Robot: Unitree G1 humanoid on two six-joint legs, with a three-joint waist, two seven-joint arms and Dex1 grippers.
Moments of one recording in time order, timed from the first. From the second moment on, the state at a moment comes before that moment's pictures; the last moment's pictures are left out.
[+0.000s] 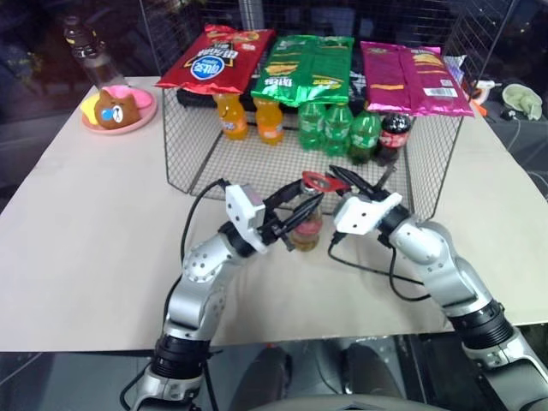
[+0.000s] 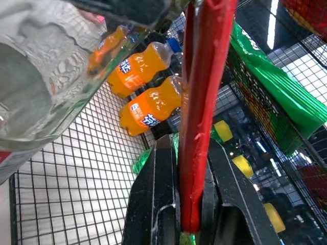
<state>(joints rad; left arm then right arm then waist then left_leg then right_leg) -0.20 0.26 -0.12 -0.26 -0.40 0.00 -0.72 -0.38 -0.42 0.34 -0.18 -0.46 -0.15 0.30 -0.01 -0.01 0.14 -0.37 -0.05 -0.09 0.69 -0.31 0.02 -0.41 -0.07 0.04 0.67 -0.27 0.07</state>
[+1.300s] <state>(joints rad) -0.22 0.25 -0.13 -0.24 -0.39 0.00 -0.71 -0.60 -0.57 0.31 0.01 -0.66 -0.47 0.20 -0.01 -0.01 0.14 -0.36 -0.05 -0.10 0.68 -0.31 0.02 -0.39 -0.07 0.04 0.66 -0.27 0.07</state>
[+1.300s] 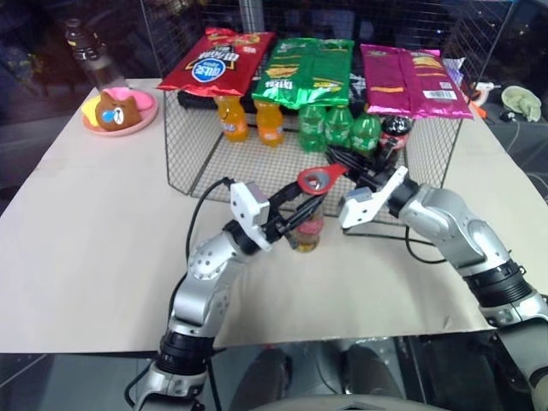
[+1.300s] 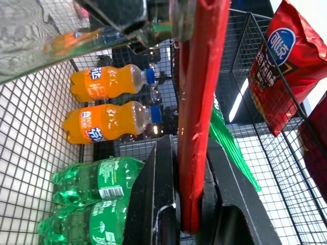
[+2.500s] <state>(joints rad) -0.19 0.25 -0.13 -0.19 -0.36 0.04 -0.70 -0.50 -0.48 0.15 0.02 -0.53 -0.37 0.09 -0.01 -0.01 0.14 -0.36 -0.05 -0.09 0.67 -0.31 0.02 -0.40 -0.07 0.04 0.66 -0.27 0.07</state>
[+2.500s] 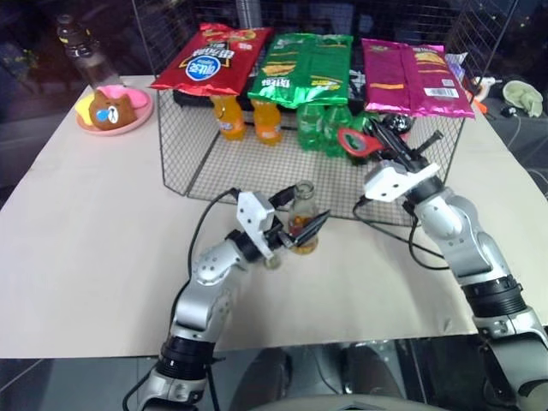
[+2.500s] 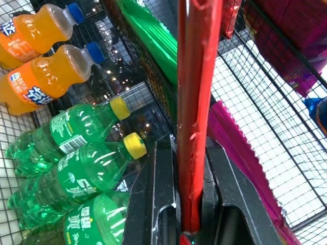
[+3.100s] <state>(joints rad) -0.04 0.35 -0.11 -0.32 -0.39 0.08 -0.73 -0.15 -0.43 0.10 -0.36 0.16 0.42 0.54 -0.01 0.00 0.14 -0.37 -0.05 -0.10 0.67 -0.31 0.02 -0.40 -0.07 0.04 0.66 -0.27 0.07</state>
